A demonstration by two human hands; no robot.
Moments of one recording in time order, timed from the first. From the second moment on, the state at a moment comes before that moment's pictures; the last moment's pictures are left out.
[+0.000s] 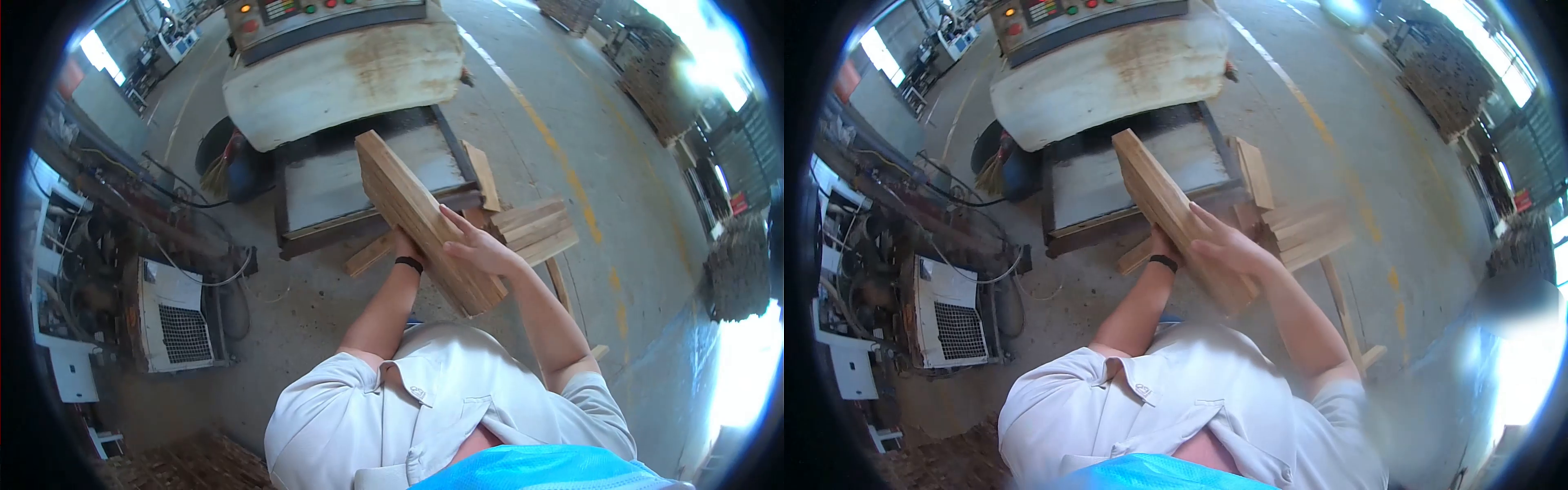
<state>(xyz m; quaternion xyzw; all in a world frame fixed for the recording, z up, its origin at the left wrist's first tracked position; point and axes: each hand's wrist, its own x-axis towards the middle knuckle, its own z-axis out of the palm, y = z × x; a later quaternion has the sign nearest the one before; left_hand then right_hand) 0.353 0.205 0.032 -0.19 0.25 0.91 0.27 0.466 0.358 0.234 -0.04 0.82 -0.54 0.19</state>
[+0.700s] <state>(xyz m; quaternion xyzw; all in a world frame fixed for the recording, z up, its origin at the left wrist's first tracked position) 0.149 0.024 0.043 -0.26 0.85 0.40 0.20 0.258 0.257 0.025 0.12 0.56 -0.81 0.10</state>
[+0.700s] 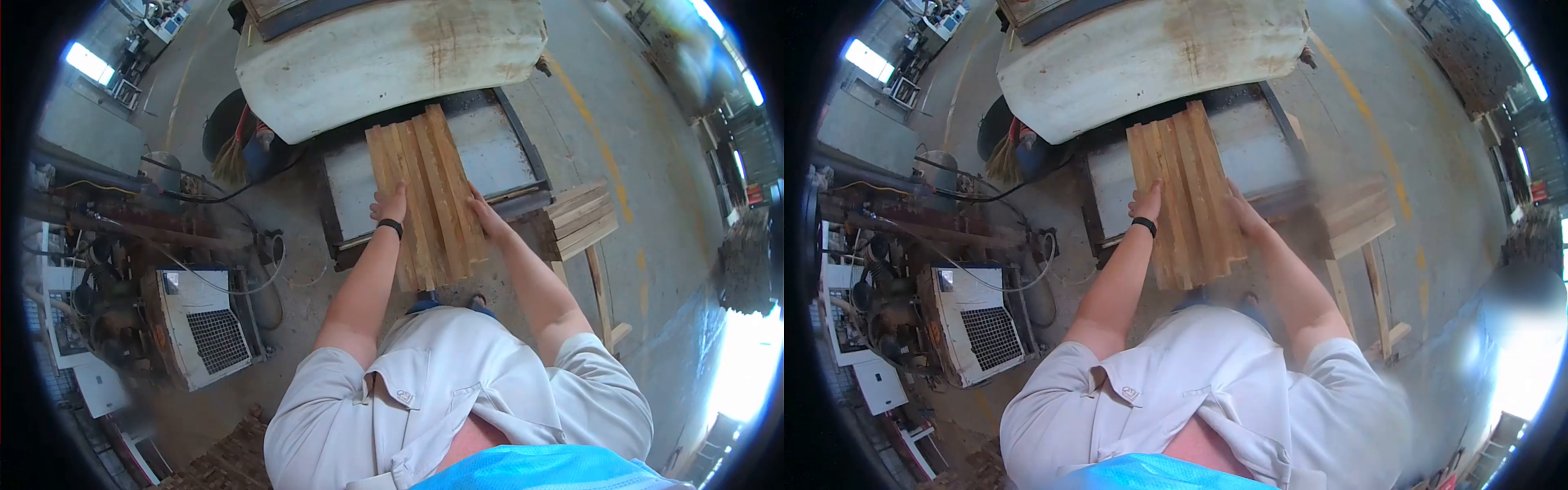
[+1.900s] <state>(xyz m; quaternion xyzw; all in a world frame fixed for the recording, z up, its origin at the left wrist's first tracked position) 0.274 0.015 0.043 0.28 0.96 0.00 0.08 0.292 0.259 0.049 -0.27 0.96 -0.12 0.01</state>
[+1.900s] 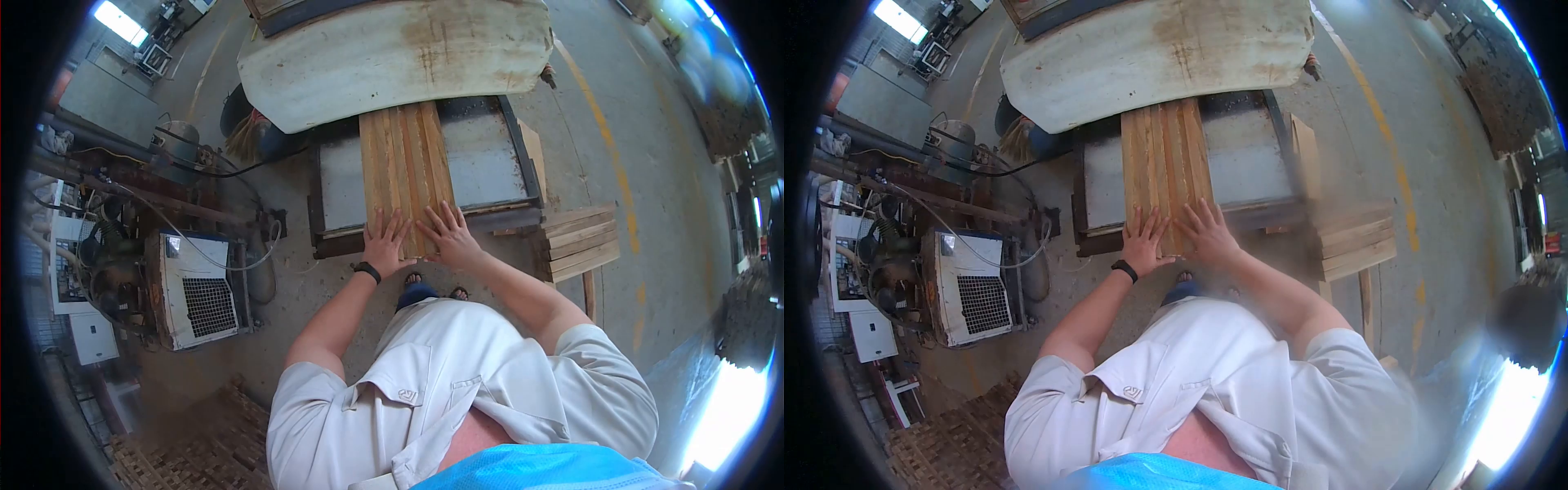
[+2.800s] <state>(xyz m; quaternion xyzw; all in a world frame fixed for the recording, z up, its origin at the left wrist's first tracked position) 0.068 0.046 0.051 0.26 0.96 0.00 0.07 0.095 0.275 0.041 -0.24 0.96 -0.14 0.00</state>
